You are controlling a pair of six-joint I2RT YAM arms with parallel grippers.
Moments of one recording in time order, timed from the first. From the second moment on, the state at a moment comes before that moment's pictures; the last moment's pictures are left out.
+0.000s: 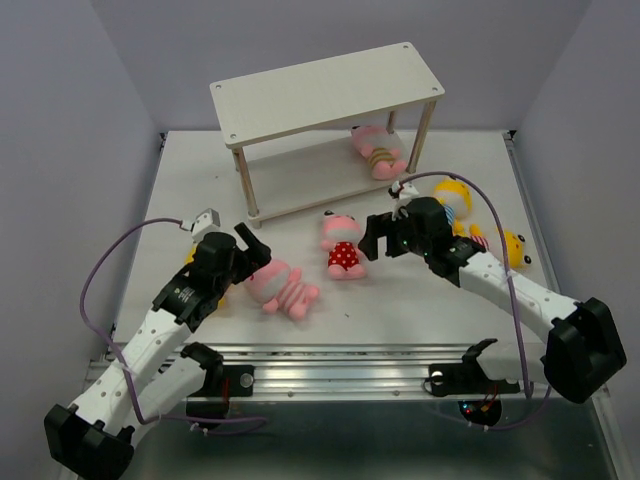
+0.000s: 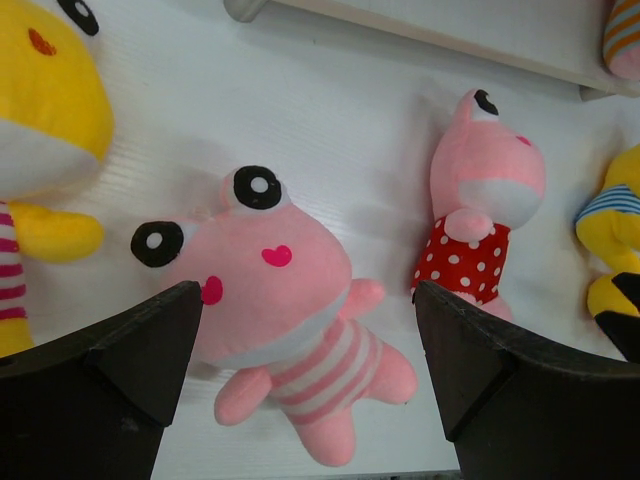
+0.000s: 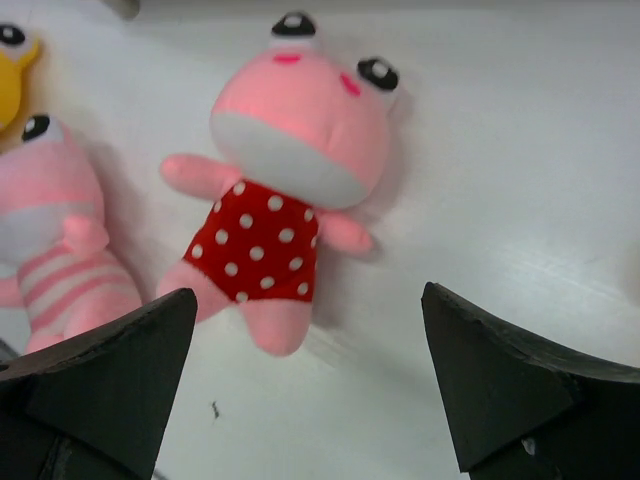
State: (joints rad) left arm -0.48 0.74 0.65 -0.51 -0.26 -0.86; right arm 0.54 1.25 0.84 -0.11 -0.10 0.28
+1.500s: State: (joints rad) left arm -0.48 0.70 0.60 -0.55 -0.24 -0.91; right arm 0.70 1.43 0.69 0.00 0.00 0.62
